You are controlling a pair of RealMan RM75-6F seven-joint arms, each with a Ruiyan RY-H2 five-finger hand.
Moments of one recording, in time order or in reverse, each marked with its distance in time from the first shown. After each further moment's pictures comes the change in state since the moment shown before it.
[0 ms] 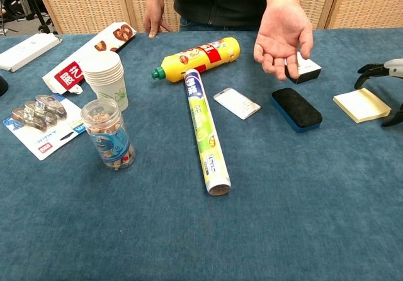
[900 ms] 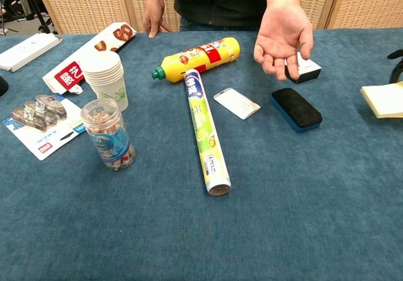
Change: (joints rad) left arm -0.001 0.018 0.010 -0.002 0.019 -0.007 -0.034; right arm -0.087 0.138 0.004 -0.156 0.067 0.125 -0.067
